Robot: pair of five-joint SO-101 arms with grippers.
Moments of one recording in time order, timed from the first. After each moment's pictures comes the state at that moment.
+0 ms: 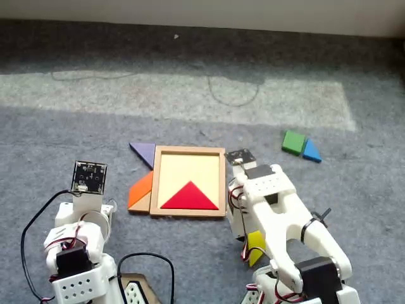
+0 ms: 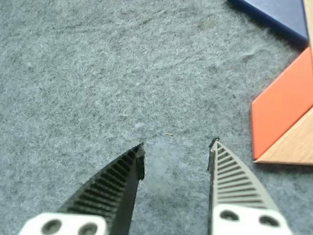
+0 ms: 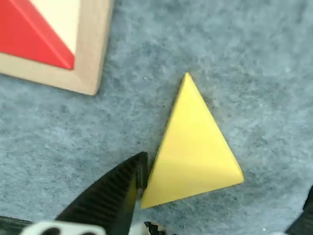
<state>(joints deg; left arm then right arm) -24.0 -103.9 94.4 69.0 -16.0 -22.9 -15.9 53.7 70.5 2.9</state>
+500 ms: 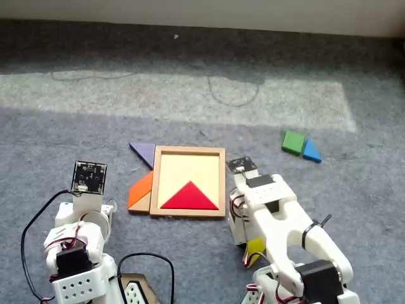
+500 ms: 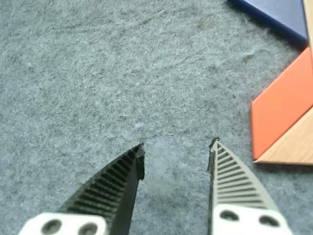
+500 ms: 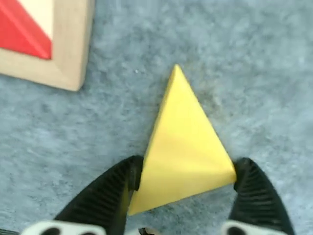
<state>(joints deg) -24.0 -103.9 94.4 69.0 -16.0 -22.6 -16.4 59.1 64.7 2.8</state>
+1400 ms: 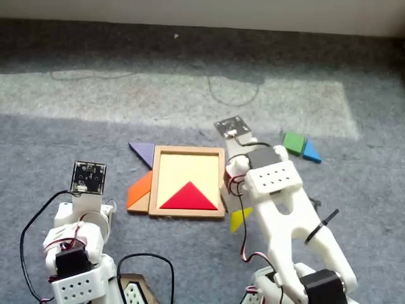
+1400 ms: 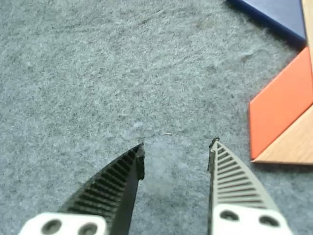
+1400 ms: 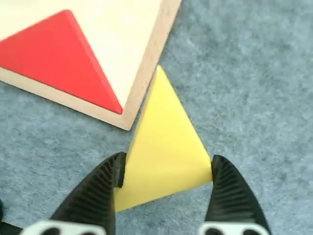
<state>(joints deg) -24.0 -103.9 94.4 69.0 -16.0 -26.7 -21.5 37.2 76.5 7.5</state>
